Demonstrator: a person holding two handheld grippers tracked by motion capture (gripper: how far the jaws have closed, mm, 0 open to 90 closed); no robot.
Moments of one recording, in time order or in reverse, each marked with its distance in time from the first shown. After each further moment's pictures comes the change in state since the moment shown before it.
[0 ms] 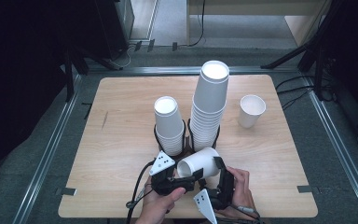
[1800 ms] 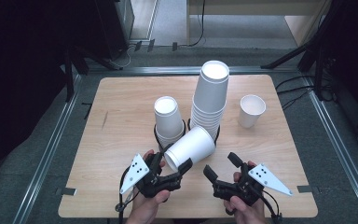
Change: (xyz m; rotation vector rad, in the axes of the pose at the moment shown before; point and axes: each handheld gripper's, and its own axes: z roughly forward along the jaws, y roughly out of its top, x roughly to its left) left arm 0.001 0.005 -0.033 -0.465 -0.087 0.112; right arm -0.104 0.008 -0.025 -0.071 0.360 1.423
